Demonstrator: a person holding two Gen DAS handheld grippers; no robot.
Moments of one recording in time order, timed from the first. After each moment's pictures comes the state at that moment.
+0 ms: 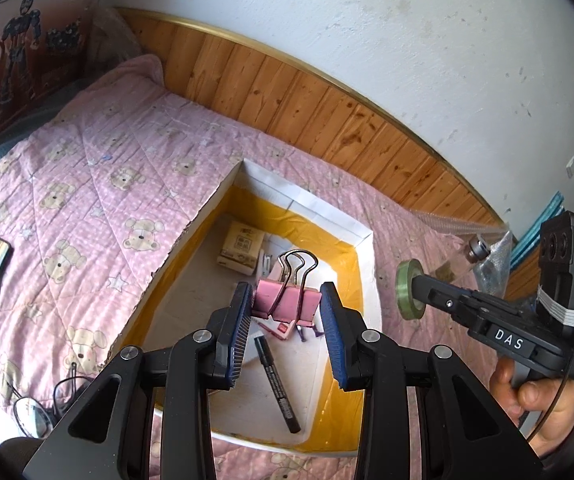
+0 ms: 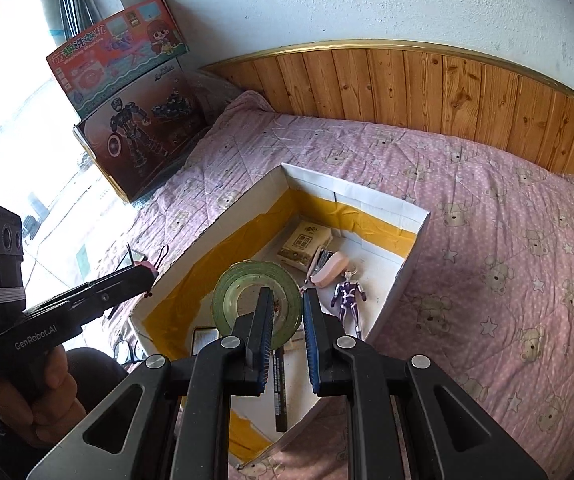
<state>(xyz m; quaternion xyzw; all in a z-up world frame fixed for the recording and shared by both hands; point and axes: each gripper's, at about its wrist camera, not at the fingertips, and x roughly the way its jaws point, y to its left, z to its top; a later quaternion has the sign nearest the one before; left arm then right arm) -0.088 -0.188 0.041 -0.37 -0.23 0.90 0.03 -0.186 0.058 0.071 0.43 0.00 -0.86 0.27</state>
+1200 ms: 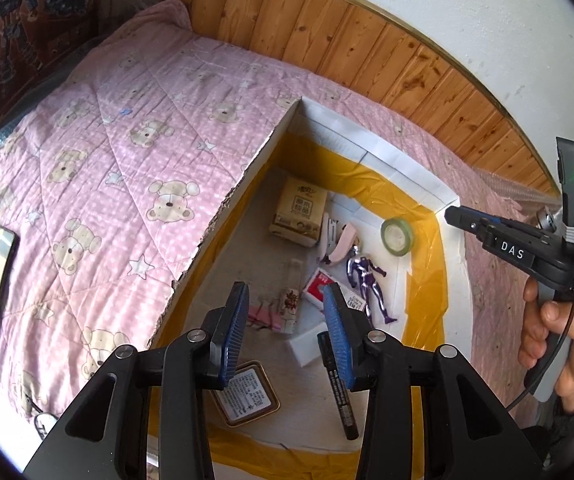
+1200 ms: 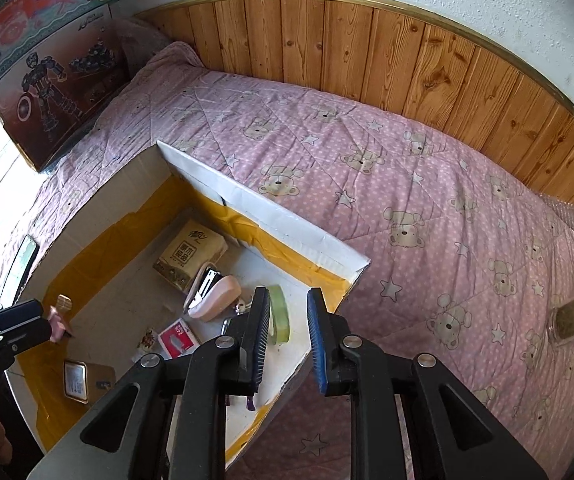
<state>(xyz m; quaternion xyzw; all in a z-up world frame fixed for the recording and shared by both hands) -0.148 -0.200 -0.015 -0.48 -0.19 0.85 -0.02 -0.302 0.050 0.007 0.49 0.09 -0.85 0.18</state>
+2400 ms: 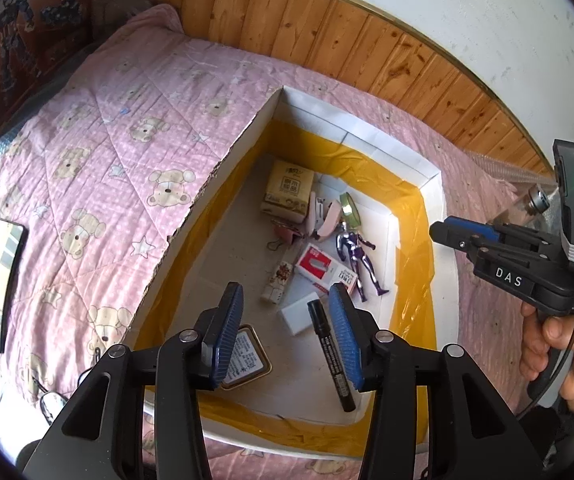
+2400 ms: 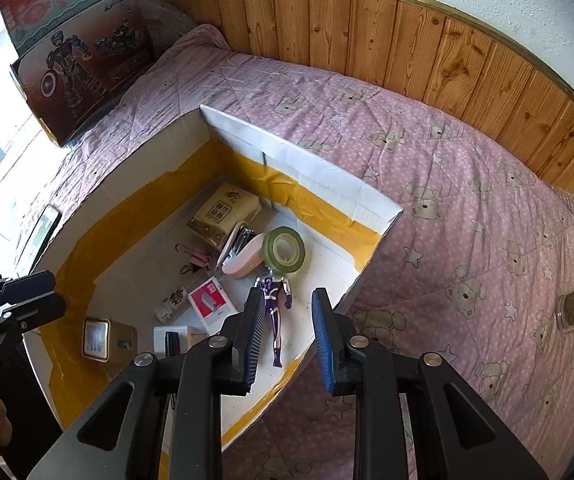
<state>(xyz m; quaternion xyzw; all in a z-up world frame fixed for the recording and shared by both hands) -0.122 -0.181 -0.004 -0.49 -0.17 0.86 -0.01 -0.255 0.042 0.010 0.51 0.11 -0.83 0.21</state>
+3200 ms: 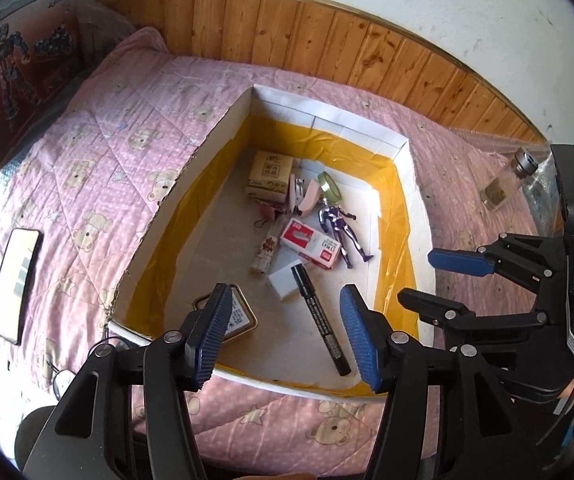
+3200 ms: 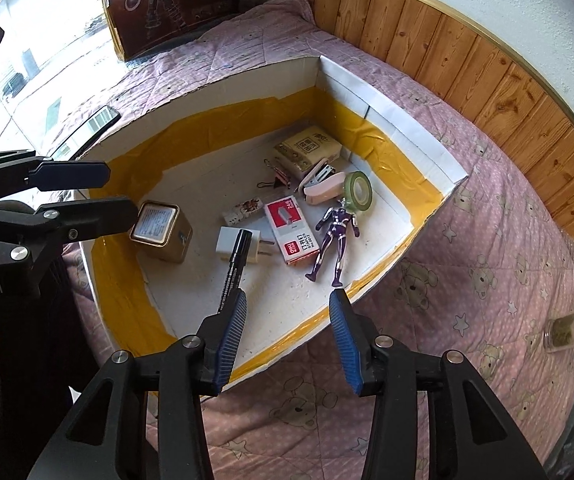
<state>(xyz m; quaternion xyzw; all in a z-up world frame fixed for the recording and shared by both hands) -0.080 -0.146 0.014 -0.47 -0.11 0.87 -0.01 -0.153 0.013 0.005 0.49 0.22 -0.80 0.27</state>
